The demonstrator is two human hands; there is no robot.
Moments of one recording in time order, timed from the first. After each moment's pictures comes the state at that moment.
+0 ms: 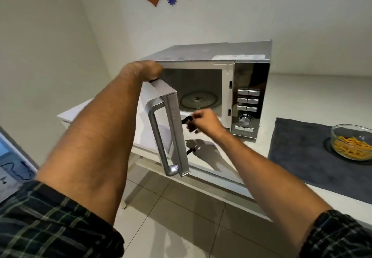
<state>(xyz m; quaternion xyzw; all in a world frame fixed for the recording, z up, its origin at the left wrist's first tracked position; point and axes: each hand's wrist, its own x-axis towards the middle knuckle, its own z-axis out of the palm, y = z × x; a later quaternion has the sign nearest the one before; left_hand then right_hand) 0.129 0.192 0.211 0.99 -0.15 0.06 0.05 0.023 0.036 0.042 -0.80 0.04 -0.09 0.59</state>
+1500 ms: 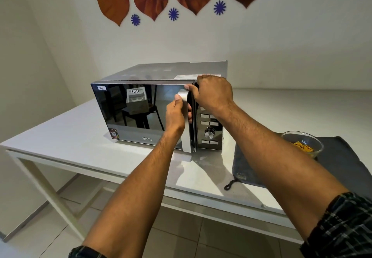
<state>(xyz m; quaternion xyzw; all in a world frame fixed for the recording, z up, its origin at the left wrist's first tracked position) 0.050 0.043 0.089 0.64 -0.23 0.00 0.74 -0.005 -0.060 0.159 -0.93 0.15 -0.33 -0.09</state>
